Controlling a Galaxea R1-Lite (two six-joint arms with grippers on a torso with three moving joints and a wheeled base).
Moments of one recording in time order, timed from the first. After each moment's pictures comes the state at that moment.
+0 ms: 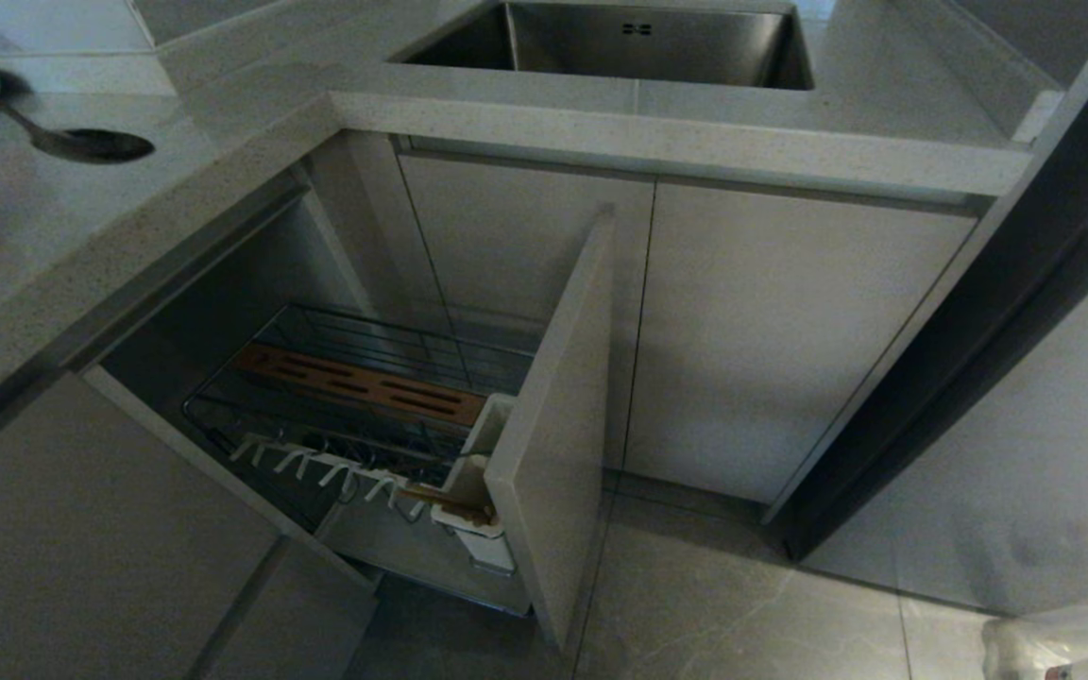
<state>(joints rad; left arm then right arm) -0.18 1.02 -1.61 0.45 0.07 -0.11 0.00 0.00 0.00 0.01 0.00 0.01</state>
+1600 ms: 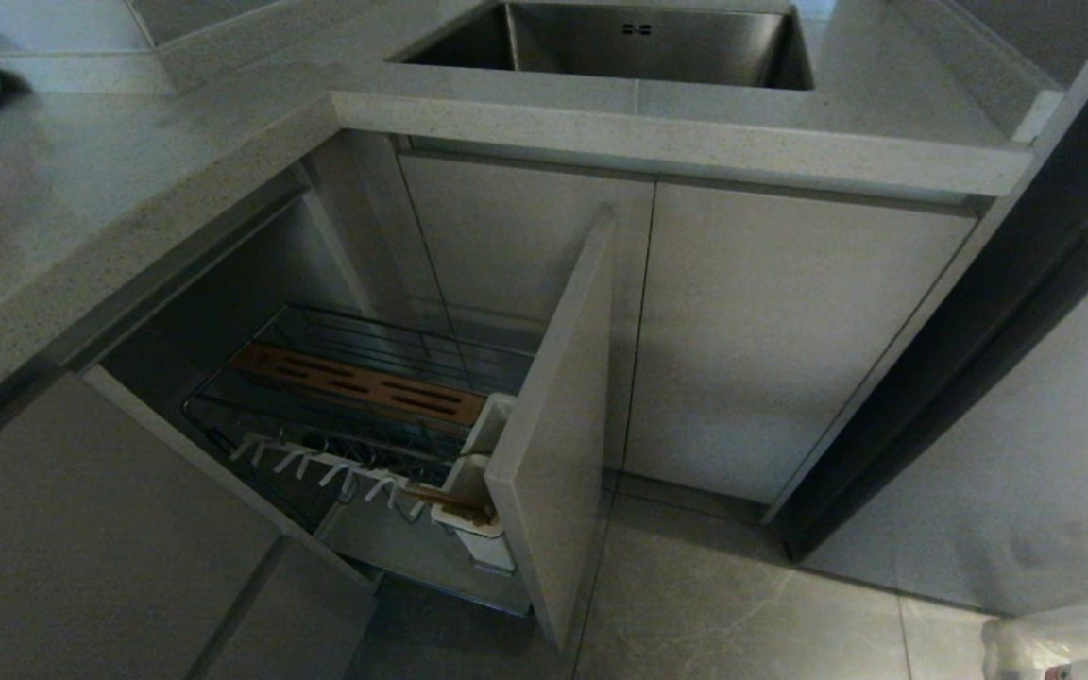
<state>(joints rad) 0.47 1.04 -1.06 -0.43 0.17 -0.27 0.00 0.00 0.00 0.01 -0.01 0.01</state>
